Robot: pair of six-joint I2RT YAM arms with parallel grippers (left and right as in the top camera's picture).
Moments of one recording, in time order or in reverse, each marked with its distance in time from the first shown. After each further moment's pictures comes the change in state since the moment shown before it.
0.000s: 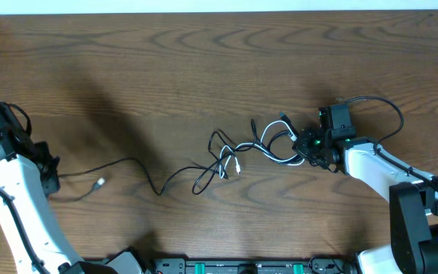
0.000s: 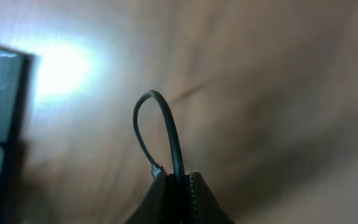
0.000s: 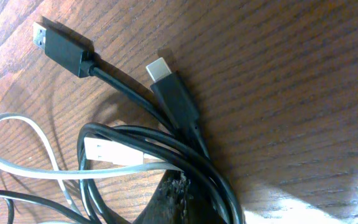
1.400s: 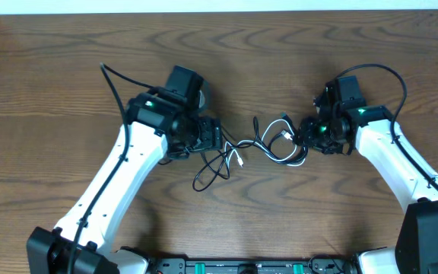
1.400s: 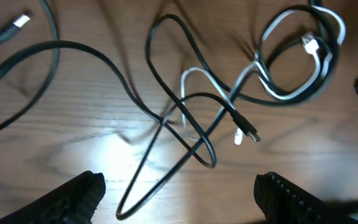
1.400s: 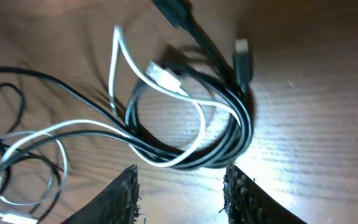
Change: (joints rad) left arm -1.001 0.159 0.047 0.112 0.375 0.724; right arm -0.011 -0.061 0.311 -0.525 -0.060 -0.399
